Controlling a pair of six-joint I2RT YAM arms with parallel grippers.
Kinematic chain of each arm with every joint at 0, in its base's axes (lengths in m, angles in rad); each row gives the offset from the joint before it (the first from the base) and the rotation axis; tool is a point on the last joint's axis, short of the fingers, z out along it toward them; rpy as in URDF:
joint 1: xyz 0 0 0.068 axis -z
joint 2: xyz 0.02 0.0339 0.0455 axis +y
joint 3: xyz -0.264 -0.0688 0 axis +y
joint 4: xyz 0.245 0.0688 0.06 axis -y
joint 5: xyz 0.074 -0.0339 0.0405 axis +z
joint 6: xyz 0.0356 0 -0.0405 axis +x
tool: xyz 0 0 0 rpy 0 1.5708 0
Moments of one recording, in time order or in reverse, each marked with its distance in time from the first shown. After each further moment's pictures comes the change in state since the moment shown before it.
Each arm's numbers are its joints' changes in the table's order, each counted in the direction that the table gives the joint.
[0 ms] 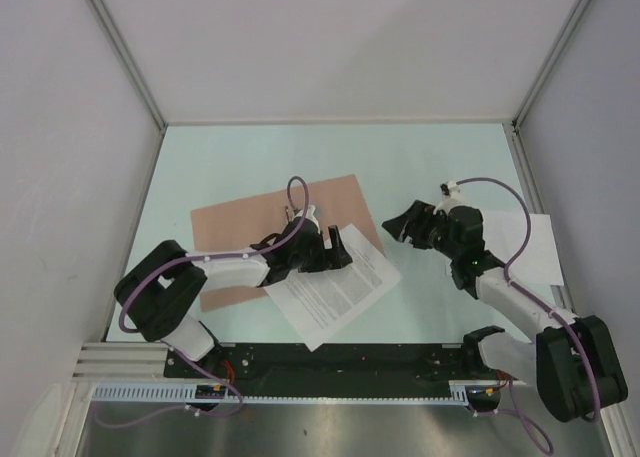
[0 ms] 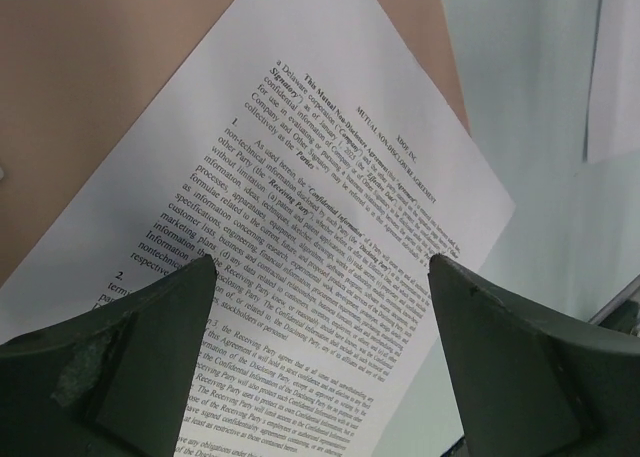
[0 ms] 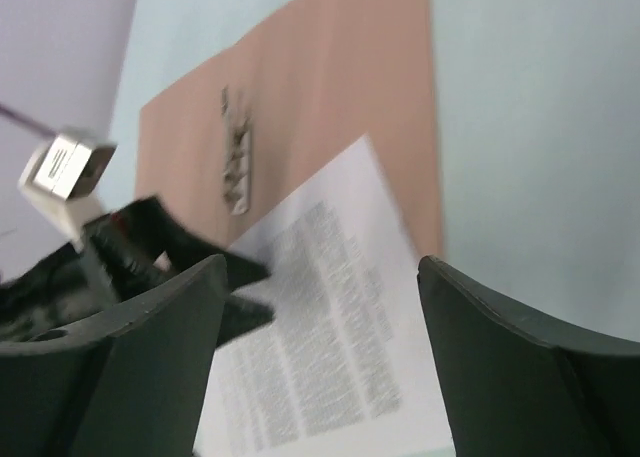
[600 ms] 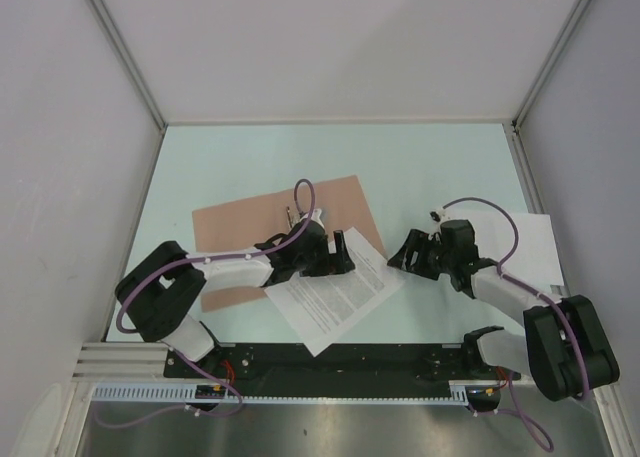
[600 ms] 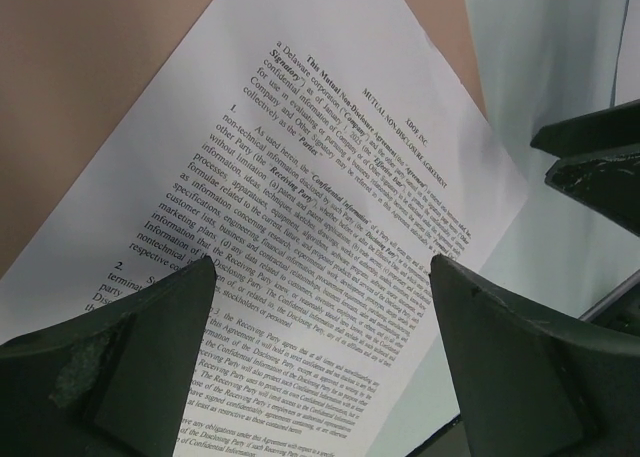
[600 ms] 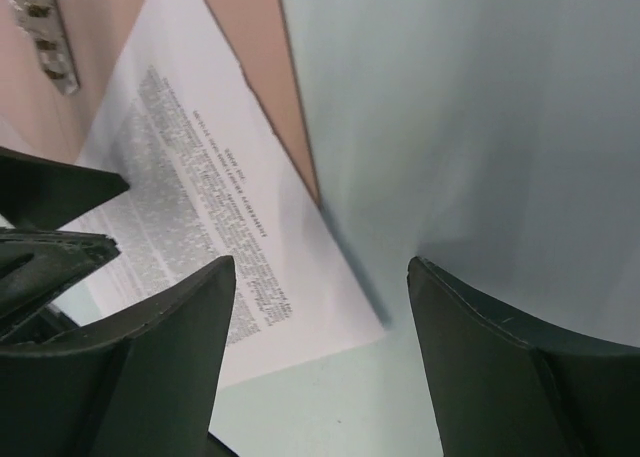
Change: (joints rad) left arm 0.058 -0.013 -0.048 -0.149 0.012 0.003; right arm 0.053 0.095 0.019 -0.308 0.053 -0.140
